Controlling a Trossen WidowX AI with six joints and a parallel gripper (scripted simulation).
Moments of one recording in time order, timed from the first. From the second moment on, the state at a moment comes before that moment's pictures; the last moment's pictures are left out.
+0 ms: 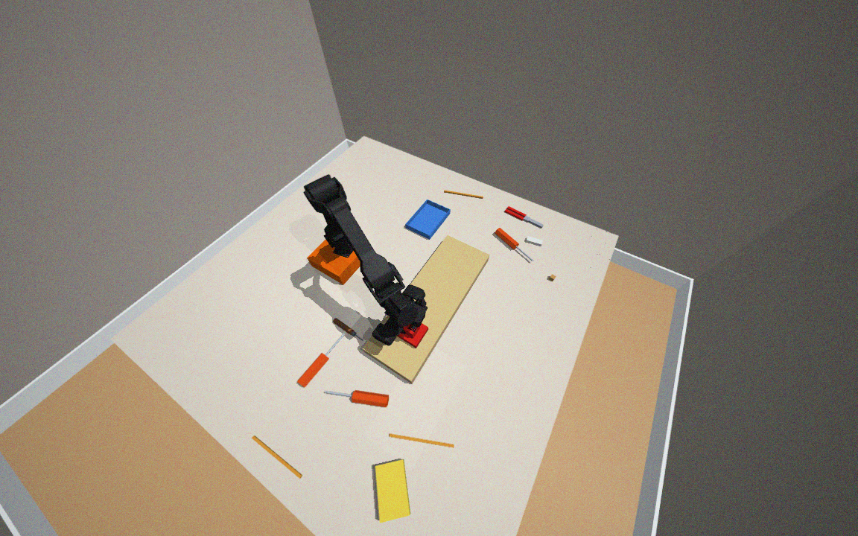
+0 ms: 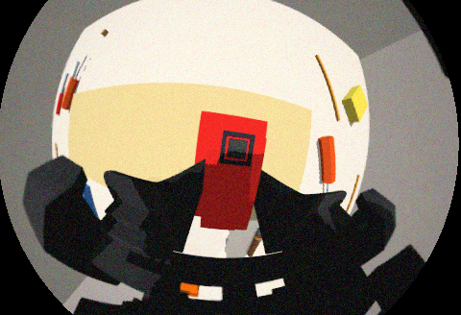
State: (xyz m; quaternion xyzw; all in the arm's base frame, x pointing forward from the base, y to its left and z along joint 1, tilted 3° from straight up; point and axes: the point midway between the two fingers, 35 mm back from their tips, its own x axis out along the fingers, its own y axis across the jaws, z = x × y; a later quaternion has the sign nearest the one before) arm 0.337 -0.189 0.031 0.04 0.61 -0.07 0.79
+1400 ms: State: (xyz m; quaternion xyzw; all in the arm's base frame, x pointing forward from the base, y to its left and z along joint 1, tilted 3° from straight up) arm 0.328 -0.246 0.034 0.04 0.61 -0.08 0.79
